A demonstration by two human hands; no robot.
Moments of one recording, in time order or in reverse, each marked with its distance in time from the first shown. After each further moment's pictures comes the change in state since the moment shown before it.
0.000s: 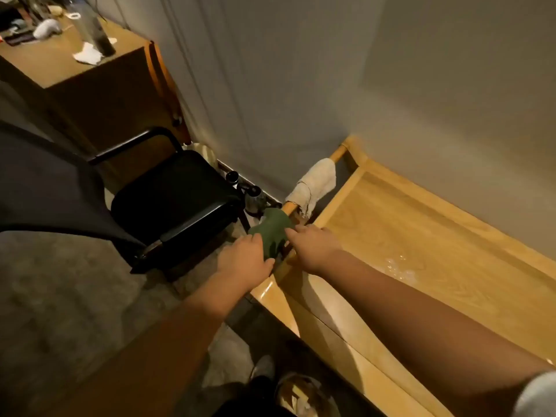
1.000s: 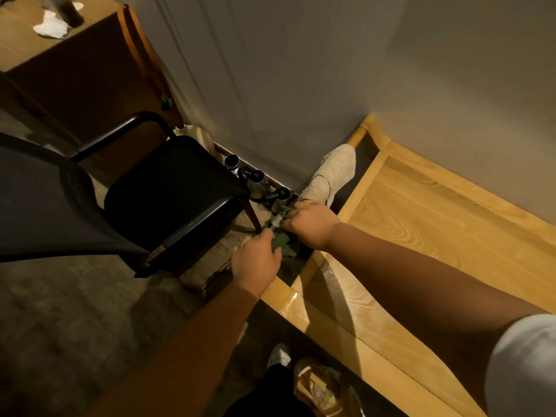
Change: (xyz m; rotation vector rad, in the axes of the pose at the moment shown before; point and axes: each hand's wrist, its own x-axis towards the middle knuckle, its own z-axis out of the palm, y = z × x) left_hand 0.059 -0.038 0.037 -0.288 0.123 -0.041; right_hand 0.100 0.009 0.002 -0.244 0.037 -0.306
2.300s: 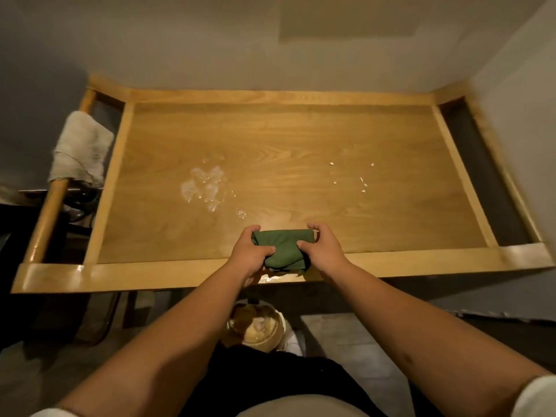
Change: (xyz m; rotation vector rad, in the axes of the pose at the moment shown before) left_hand -0.238 0.283 0.211 -0.656 -0.757 -0.159; right_hand -0.500 -0.112 0.189 1.612 0.581 1.625
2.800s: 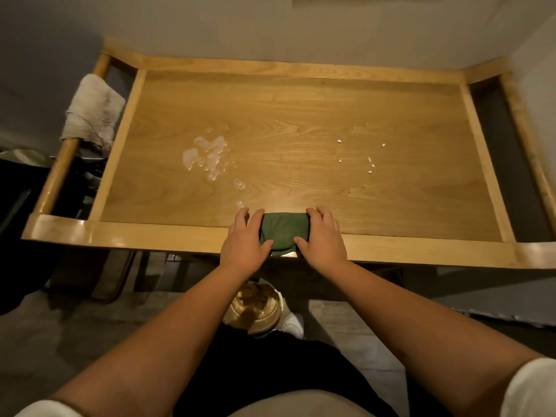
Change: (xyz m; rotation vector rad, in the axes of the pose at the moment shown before) left_hand -0.025 -0.049 0.018 0.895 0.234 0.386; right_hand -0.011 0.043 -0.013 -0.641 0.028 -0.401
